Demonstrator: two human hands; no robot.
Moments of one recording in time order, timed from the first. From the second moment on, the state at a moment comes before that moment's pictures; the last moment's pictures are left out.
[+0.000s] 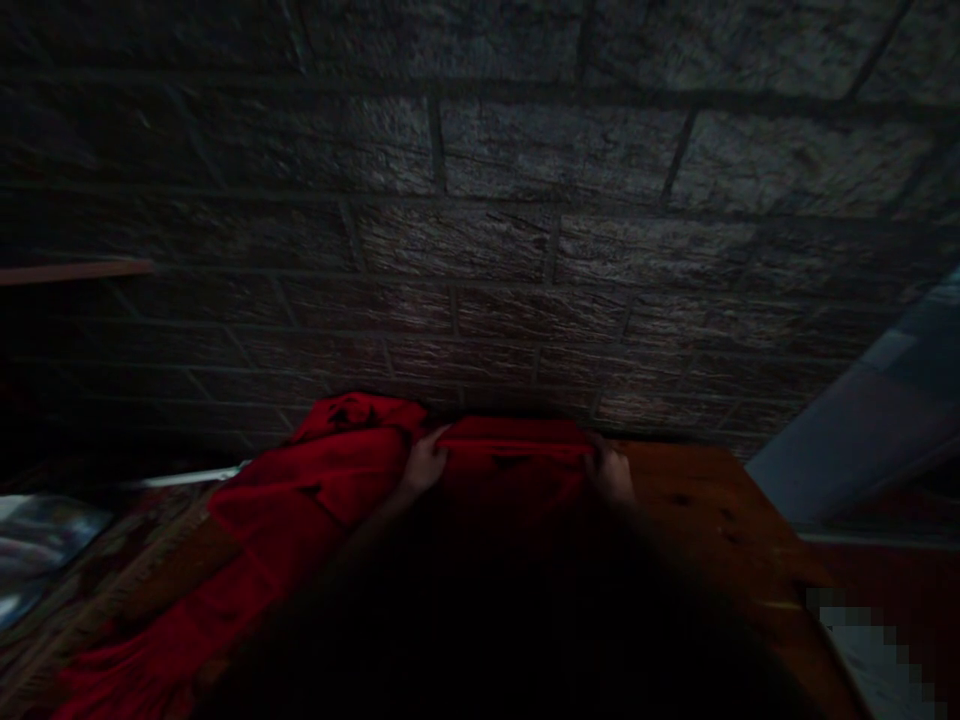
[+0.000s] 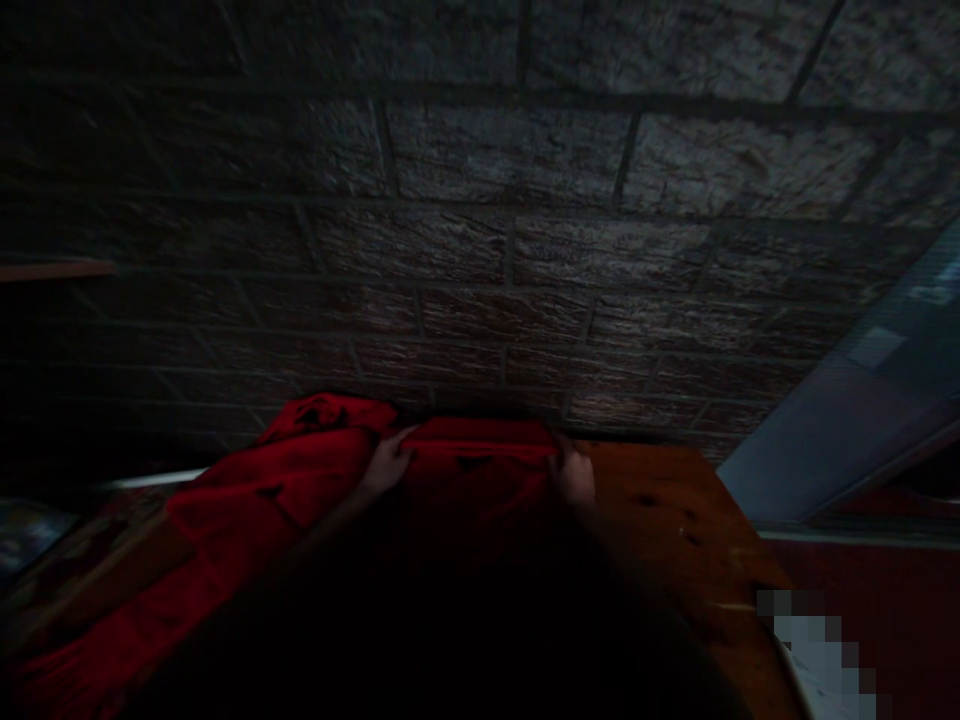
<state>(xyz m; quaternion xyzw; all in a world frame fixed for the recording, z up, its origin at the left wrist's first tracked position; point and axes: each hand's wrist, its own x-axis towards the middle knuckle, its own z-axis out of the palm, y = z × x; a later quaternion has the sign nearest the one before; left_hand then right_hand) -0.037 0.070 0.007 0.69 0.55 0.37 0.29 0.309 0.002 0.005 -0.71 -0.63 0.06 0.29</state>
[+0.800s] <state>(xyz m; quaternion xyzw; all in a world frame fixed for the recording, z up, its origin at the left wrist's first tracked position) -0.030 0.069 0.003 0.72 0.61 0.29 0.16 0.278 0.014 0.034 -0.69 -0.69 -0.04 0.21</state>
